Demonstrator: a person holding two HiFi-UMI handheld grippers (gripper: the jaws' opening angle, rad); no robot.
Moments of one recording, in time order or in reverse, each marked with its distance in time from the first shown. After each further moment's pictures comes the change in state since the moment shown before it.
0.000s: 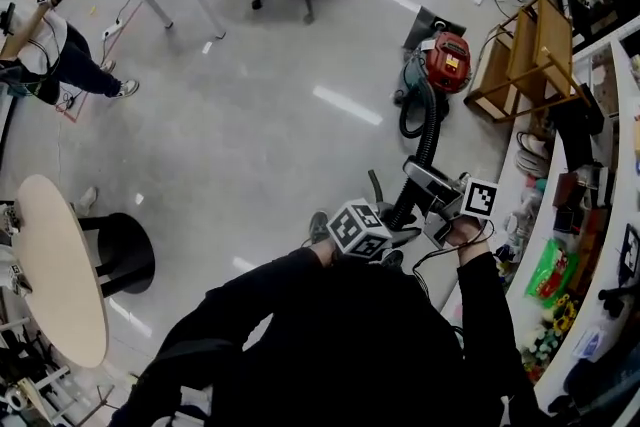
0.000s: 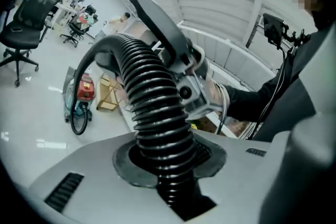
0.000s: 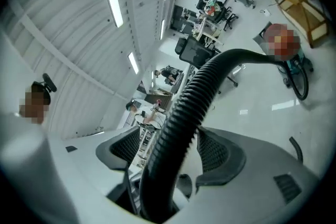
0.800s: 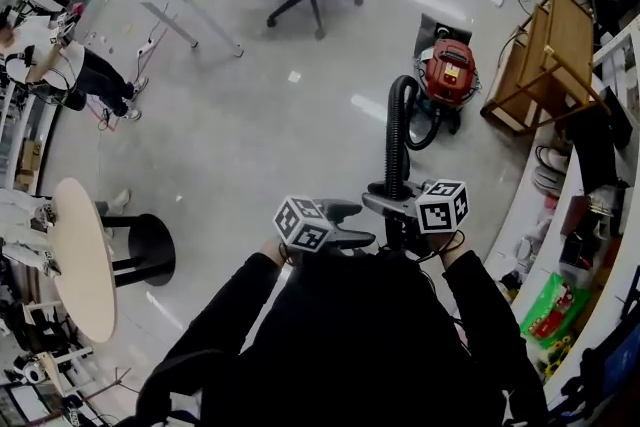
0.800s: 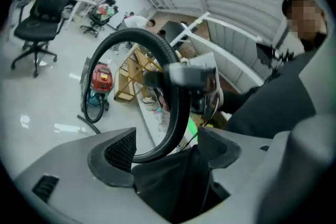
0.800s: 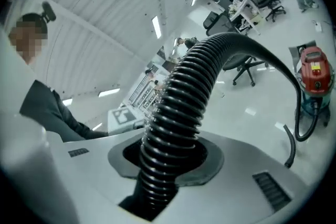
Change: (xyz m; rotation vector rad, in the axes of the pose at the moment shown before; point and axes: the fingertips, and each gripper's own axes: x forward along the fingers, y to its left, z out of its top) left arm 0.078 0.060 0.045 -0.129 0.101 0.194; right arm -0.092 -0.071 0.031 -0.308 0.394 0.130
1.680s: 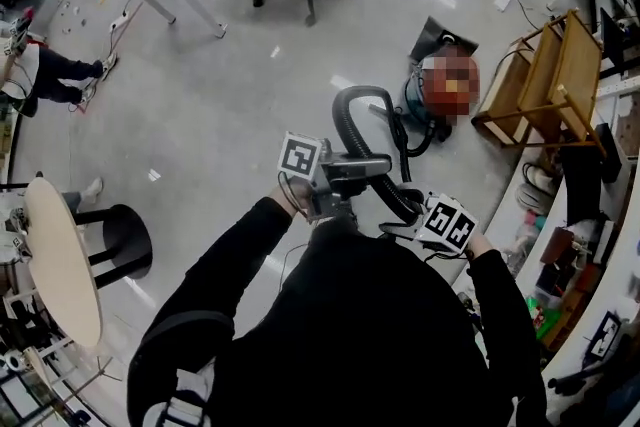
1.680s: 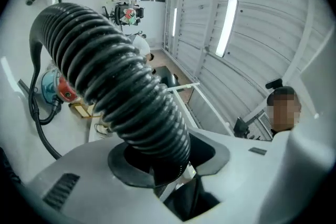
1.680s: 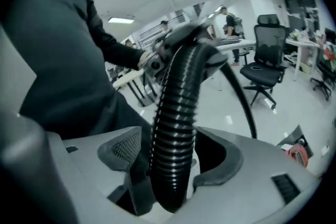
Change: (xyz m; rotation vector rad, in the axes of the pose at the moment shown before) left arm -0.074 0.122 0.234 -0.466 -0.444 -0.572; right arm 0.030 -0.089 0.038 -0.601 0.572 -0.113
